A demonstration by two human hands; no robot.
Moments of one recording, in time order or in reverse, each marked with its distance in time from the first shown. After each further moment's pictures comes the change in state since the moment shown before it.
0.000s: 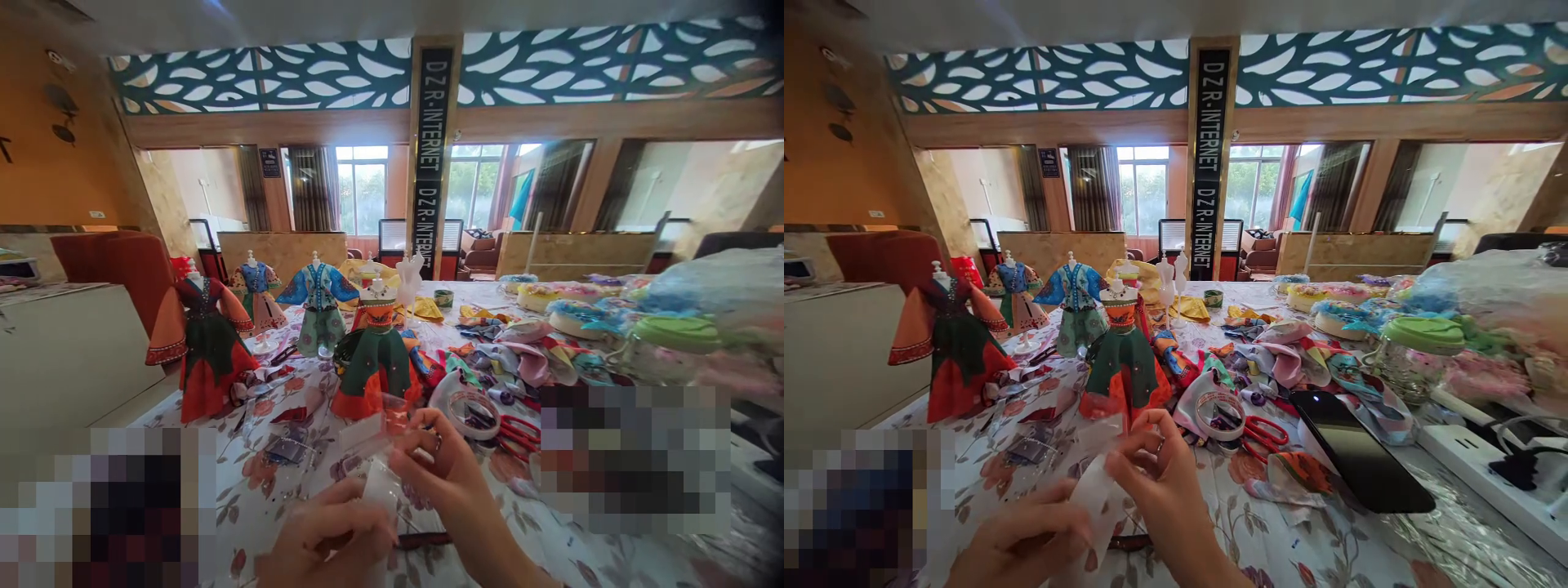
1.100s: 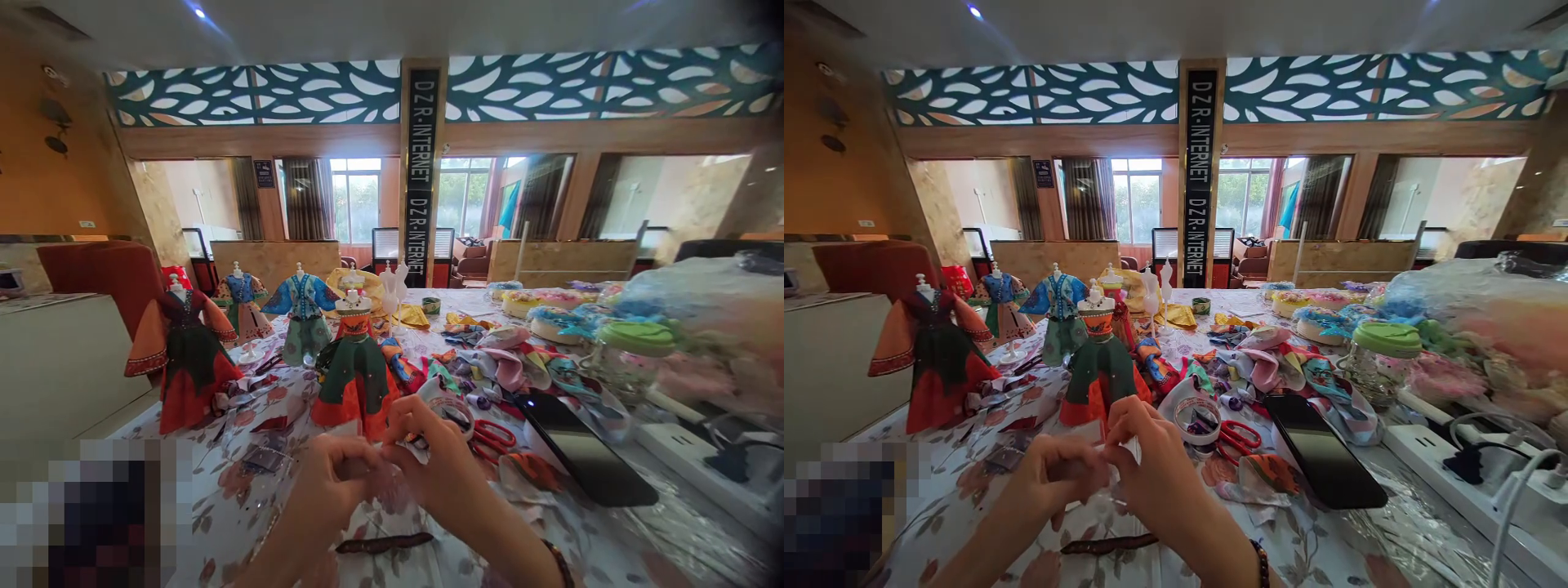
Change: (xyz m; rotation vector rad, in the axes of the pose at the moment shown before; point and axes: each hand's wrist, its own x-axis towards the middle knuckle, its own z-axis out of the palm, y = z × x) left_hand 0.056 0.038 0.027 -0.062 0.200 -0.153; right_hand 0.014 -0.036 -0.027 -0.758 -0.099 -0.476
